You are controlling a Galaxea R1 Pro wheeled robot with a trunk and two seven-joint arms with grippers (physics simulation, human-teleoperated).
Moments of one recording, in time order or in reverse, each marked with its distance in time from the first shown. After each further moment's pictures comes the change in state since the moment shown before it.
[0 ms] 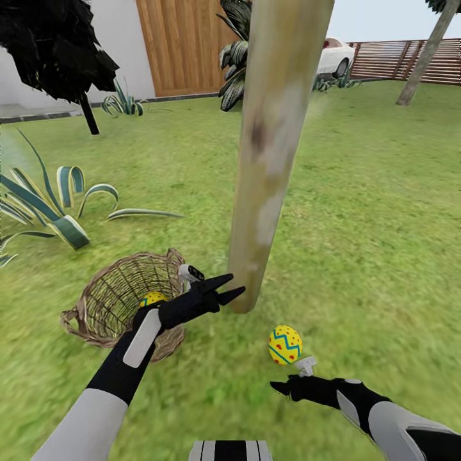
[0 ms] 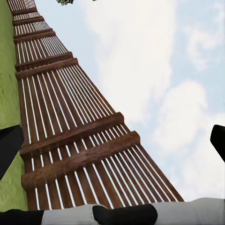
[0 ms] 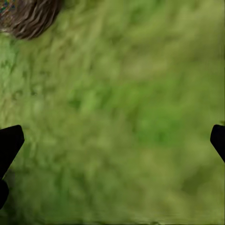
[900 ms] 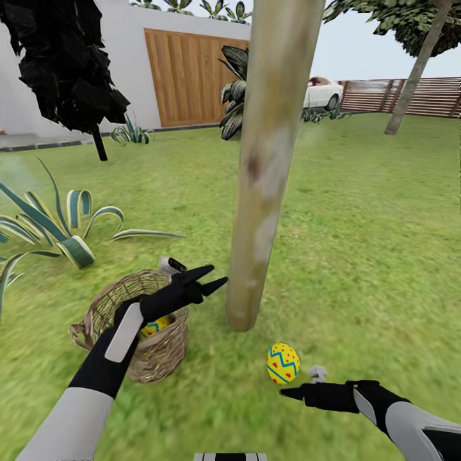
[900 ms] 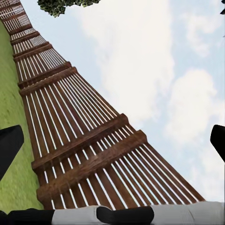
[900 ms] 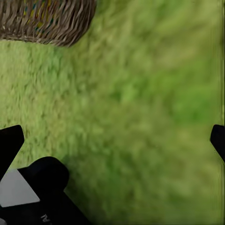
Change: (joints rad) left arm -0.004 0.051 0.082 -0.061 0.000 0.038 0.002; right arm 0.000 -0.073 -0.003 -0.006 -0.041 0.288 0.194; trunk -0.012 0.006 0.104
